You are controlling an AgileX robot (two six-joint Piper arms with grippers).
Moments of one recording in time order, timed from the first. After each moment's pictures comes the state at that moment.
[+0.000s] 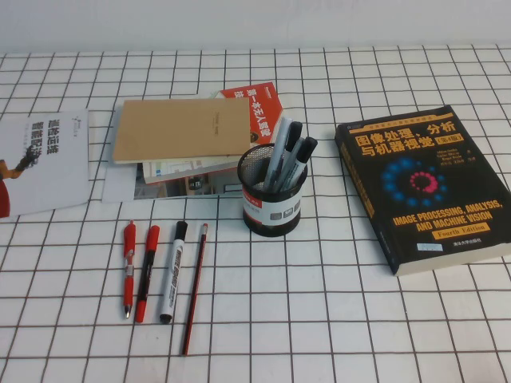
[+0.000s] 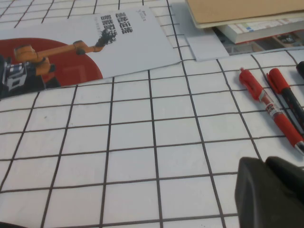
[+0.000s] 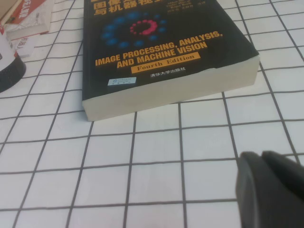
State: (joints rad) right arm 0.12 0.06 0.03 0.07 0.35 0.13; left arm -0.06 -0.01 0.03 -0.03 0.37 0.11
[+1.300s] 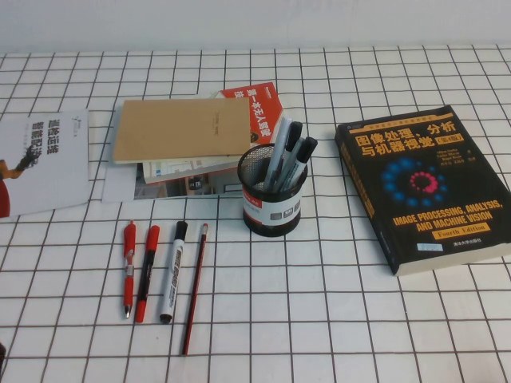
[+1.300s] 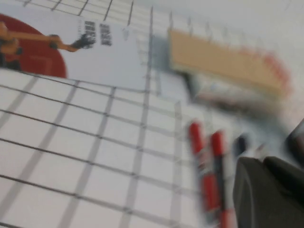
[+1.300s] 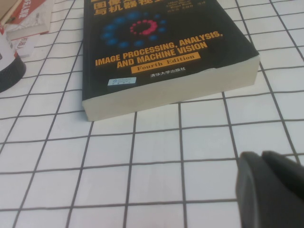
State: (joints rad) right arm 0.12 0.06 0.03 0.07 0.35 0.13; left arm -0.06 -0.01 0.03 -0.16 0.32 0.00
